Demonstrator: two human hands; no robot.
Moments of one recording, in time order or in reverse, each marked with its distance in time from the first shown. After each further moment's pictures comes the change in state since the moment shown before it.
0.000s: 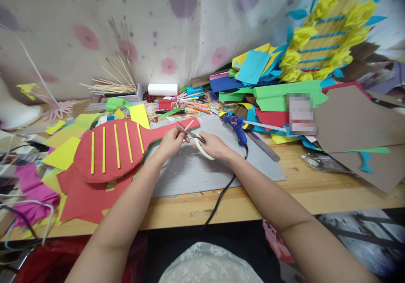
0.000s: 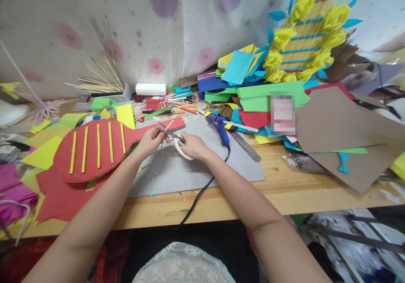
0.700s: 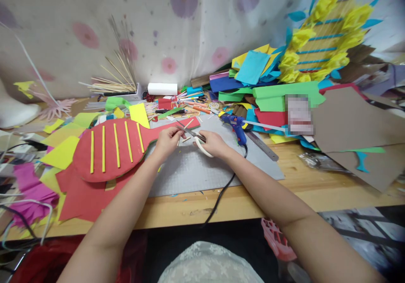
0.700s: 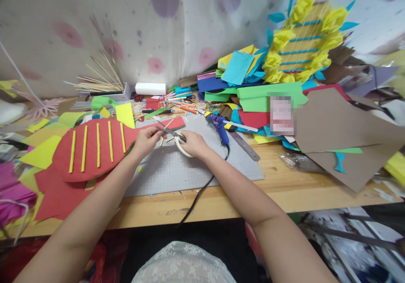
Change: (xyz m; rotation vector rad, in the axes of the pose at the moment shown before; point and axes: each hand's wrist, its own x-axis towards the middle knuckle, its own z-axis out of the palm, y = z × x) left_hand -0.001 -0.012 -0.011 0.092 0.106 0.174; right_hand 0.005 0.003 0.003 -0.070 0.093 -0.040
